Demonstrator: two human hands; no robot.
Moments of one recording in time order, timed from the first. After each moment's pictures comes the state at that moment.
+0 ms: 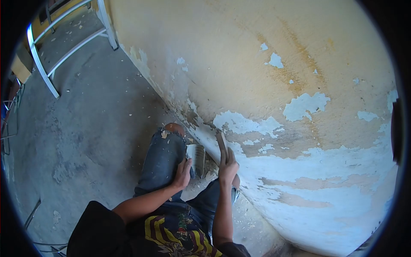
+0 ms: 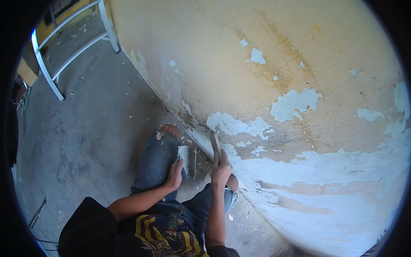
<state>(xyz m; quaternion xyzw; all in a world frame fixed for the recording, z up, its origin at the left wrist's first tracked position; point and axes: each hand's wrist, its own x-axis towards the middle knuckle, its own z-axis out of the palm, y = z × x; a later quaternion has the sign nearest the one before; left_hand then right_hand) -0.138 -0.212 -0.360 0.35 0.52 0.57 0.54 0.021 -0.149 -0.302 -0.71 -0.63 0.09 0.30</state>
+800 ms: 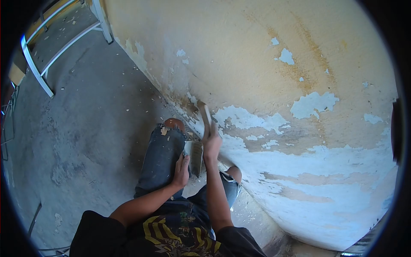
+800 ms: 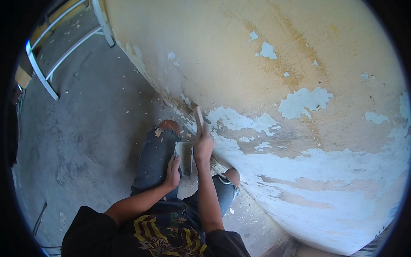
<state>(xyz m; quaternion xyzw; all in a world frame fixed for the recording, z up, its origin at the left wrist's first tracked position) -0.149 -0.217 -0.351 0.29 0.50 0.59 0.56 -0.062 -0.097 -0.313 -0.73 -0.60 0.15 0.29</state>
